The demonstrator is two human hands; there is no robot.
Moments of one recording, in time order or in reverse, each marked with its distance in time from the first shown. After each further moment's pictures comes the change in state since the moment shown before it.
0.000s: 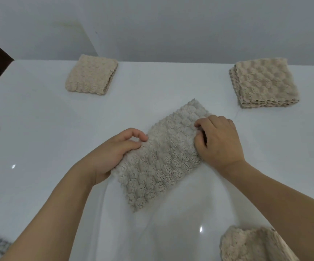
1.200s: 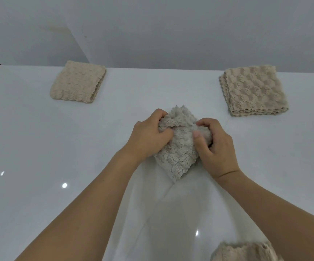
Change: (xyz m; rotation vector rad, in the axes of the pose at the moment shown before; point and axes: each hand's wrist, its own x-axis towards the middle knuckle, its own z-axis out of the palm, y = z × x) left_hand 0.091 0.031 0.065 0.488 0.247 0.405; right_hand 0.002 0.009 -0.012 0.585 0.022 0.270
